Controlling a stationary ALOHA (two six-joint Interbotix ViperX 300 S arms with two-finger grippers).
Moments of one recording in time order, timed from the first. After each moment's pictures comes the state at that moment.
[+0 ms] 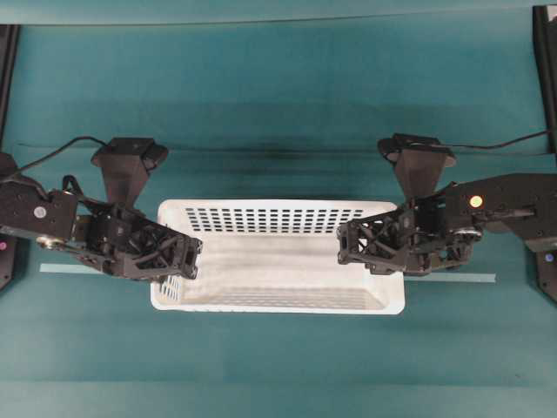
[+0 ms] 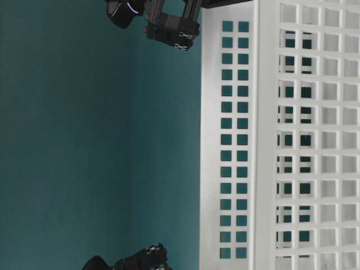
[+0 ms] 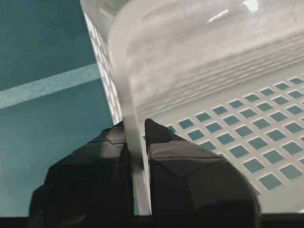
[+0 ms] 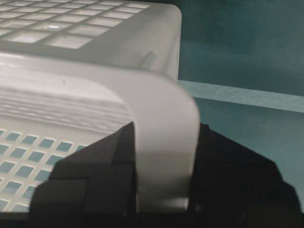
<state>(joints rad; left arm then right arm) -0.09 -0.18 0.74 0.03 0.52 -1.48 0.04 -0.07 0.69 0.08 0.66 1.50</state>
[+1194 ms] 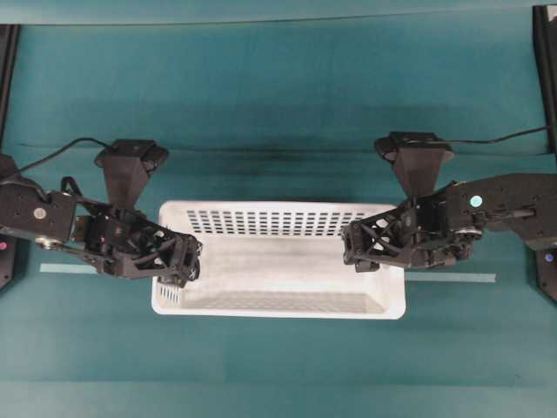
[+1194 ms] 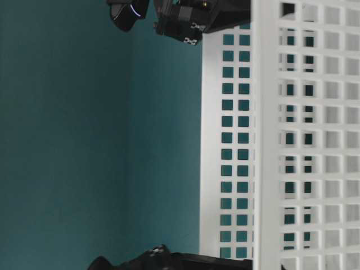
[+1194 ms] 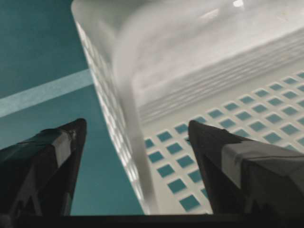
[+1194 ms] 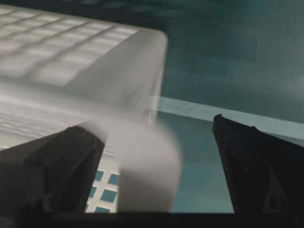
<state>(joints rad) -0.08 -0.19 0.77 0.03 0.46 -1.46 0.02 -0.07 0.70 0.04 0.68 1.46</state>
